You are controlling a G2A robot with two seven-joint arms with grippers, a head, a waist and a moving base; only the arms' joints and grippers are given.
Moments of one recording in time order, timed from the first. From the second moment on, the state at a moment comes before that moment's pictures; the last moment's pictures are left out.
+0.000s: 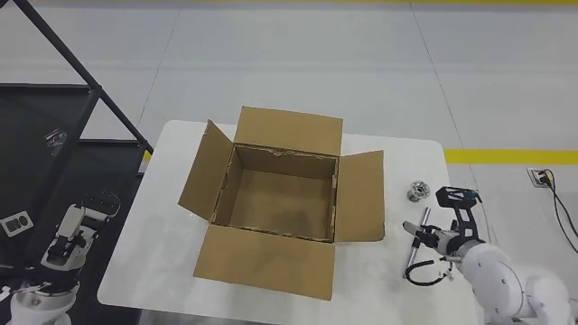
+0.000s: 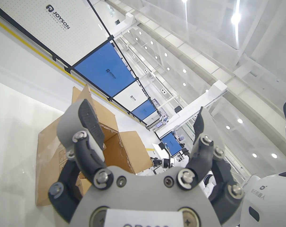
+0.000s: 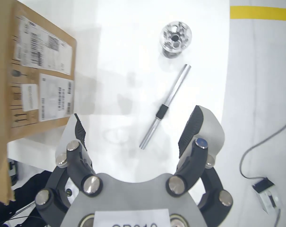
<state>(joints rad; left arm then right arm) 1.57 -1.16 -1.99 -1.82 -0.35 -0.65 -0.55 -1.32 -1.25 1.63 -2.00 -1.20 0.19 1.18</state>
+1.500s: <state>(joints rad) 1.57 -1.16 -1.99 -1.82 -0.35 -0.65 -0.55 -0.95 -1.31 1.43 -1.39 -1.43 0.42 1.38</state>
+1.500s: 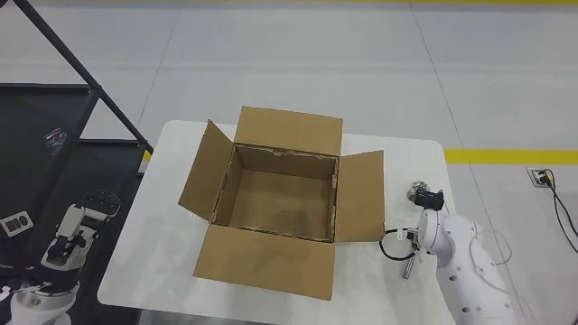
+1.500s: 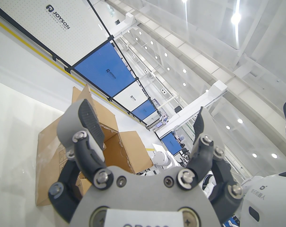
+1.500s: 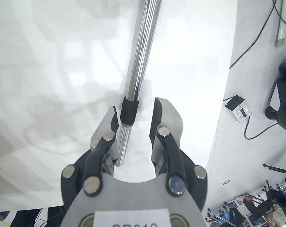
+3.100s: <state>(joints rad) 1.57 -1.16 -1.99 -1.82 -0.35 -0.65 -0.55 -1.01 -1.31 1.56 -1.59 -1.40 0.46 1.34</state>
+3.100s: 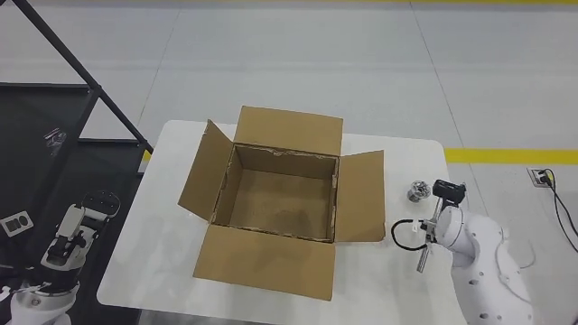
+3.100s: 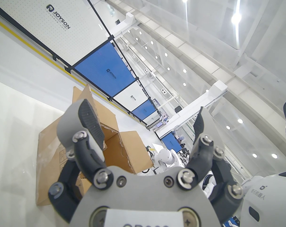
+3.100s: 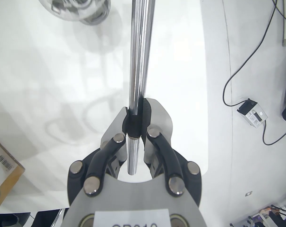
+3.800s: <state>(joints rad) 1.57 -1.16 -1.99 -1.82 -0.35 -0.65 -0.55 -1.10 -1.35 1.19 -2.28 -1.36 0.46 0.95</state>
